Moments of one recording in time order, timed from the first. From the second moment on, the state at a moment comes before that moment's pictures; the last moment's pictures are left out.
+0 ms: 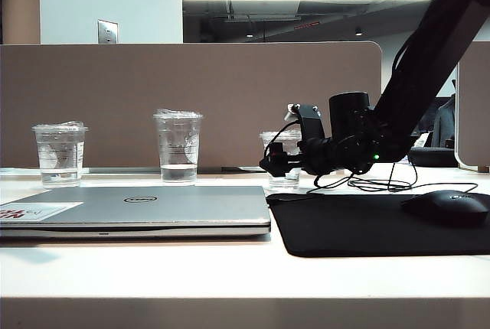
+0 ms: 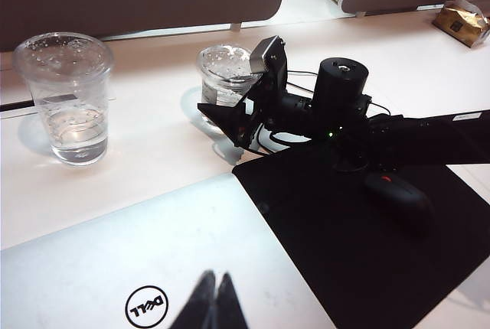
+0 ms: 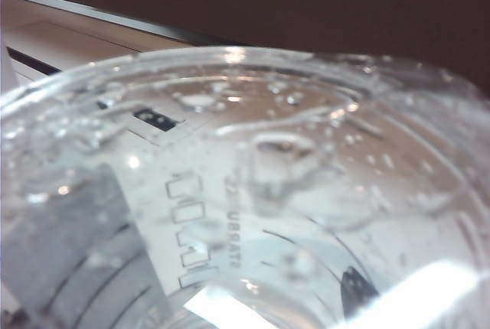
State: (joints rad) left arm -0.28 0.95 0.98 -0.36 0.33 -0.08; right arm 0.22 2.58 1.84 0.61 -0.38 -0.05
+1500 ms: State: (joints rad) left arm -0.28 0.95 0.98 -0.37 0.33 -0.08; right arm 0.22 2.18 1.84 0.27 -0.38 -0.05
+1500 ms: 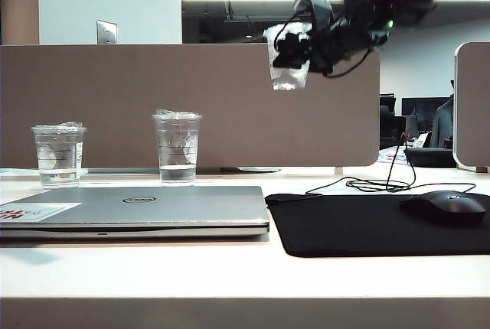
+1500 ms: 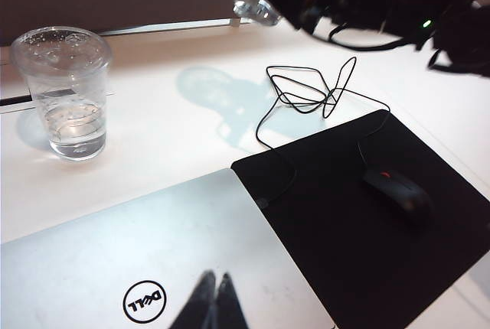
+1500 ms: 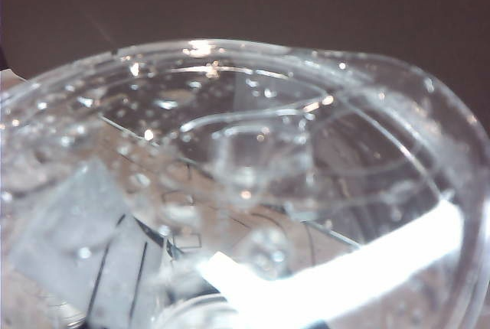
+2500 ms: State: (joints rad) left arm -0.28 0.95 0.98 -0.37 0.33 -0.08; right arm 0.20 1.85 1.36 0.34 -0.34 -0.05
